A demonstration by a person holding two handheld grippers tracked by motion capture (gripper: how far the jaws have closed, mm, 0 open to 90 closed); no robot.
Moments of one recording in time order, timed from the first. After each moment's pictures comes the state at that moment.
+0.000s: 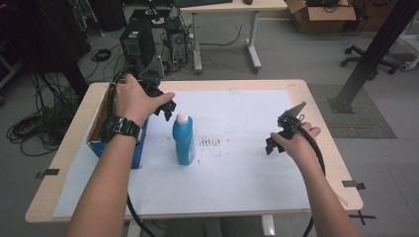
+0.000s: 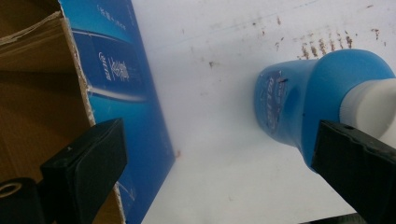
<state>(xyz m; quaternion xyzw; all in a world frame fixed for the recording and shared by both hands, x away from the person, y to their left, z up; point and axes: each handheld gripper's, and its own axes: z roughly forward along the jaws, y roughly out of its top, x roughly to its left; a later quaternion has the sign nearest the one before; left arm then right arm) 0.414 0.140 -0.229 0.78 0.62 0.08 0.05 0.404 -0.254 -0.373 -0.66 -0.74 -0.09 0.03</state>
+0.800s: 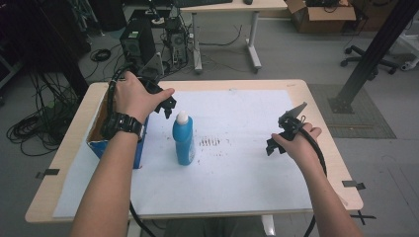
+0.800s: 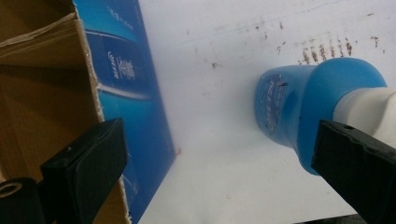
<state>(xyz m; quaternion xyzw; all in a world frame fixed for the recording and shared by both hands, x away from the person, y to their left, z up) 0.415 0.138 -0.218 0.77 0.63 0.08 0.05 0.401 -0.257 -0.373 -0.65 -0.75 -0.09 0.02</state>
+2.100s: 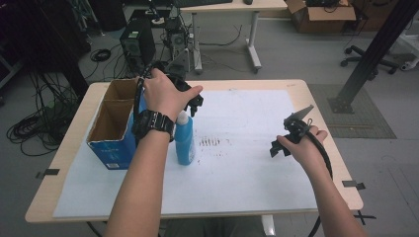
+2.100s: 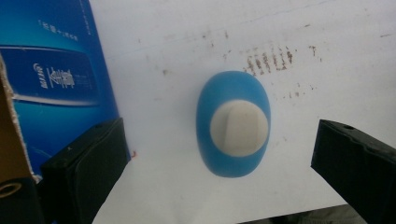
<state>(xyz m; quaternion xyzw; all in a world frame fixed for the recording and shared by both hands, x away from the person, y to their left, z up) 0.411 0.072 -0.215 0.77 0.63 0.08 0.06 0.390 -0.270 -0.373 -0.65 -0.75 -0.11 0.02</state>
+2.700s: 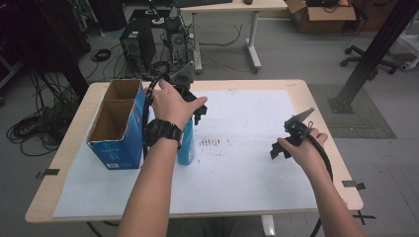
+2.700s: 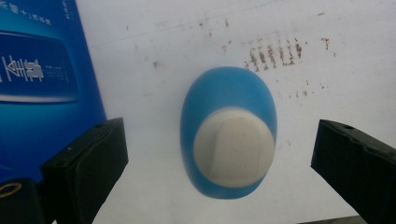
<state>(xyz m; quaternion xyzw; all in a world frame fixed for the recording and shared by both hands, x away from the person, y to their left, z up) 0.417 0.063 -0.247 0.76 0.64 0.07 0.04 0.388 -0.273 -0.381 -0.66 -0.75 -0.11 0.03</state>
